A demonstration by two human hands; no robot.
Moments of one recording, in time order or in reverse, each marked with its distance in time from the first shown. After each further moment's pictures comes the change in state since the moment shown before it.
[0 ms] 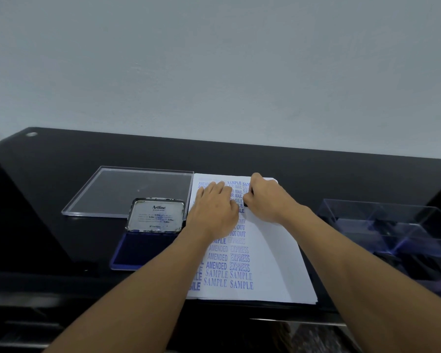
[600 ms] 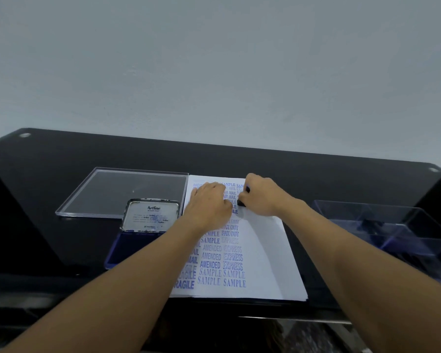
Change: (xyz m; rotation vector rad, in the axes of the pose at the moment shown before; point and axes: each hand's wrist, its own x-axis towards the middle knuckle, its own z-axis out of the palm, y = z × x) left_hand 0.007 0.008 -0.020 -0.134 -0.076 -0.124; right_hand 0.001 -0.003 -0.017 0.015 -0.056 0.000
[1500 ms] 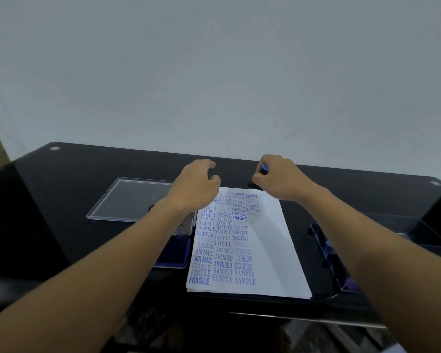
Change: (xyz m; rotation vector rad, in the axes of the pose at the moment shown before) left_hand -0.039 -0.001 -0.099 -0.213 0.197 0.009; right_hand -0.033 -0.036 -0.062 0.068 0.193 -0.082
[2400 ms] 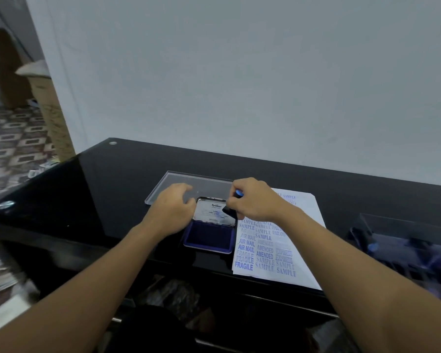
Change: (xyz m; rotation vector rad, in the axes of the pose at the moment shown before) left_hand -0.084 -0.104 -0.060 0.077 0.074 -0.190; right_hand -0.035 -0.100 0.083 0.090 -0.227 -0.192
